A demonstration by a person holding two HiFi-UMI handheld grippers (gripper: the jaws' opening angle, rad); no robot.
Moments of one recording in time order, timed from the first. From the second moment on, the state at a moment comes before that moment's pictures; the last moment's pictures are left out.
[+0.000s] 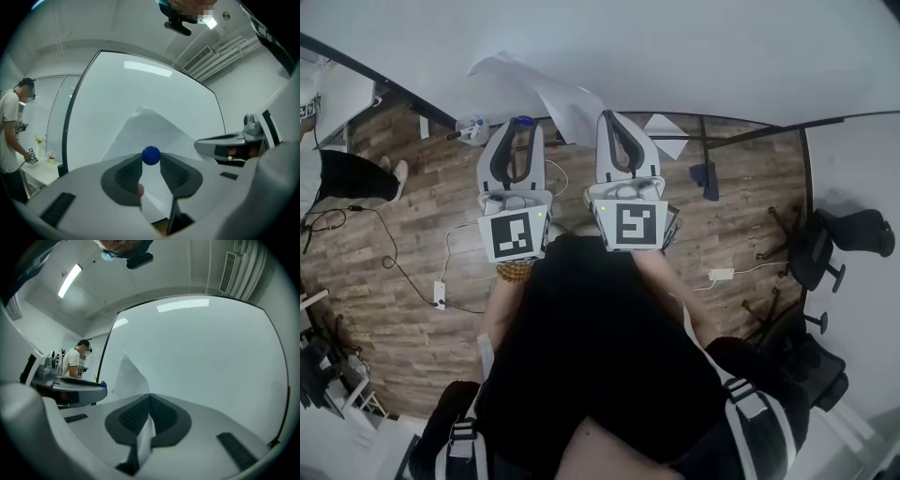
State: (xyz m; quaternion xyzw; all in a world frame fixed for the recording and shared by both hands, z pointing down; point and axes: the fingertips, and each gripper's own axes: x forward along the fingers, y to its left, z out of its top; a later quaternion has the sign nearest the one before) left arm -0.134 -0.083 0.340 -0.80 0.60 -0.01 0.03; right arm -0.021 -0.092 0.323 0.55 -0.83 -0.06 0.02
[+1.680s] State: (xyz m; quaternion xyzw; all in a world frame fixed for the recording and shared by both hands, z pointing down) left arm -0.137 -0.077 0.350 -0.79 0.61 -0.01 0.01; right arm -0.028 -0.085 0.312 0.54 -0.84 -0.06 0.01
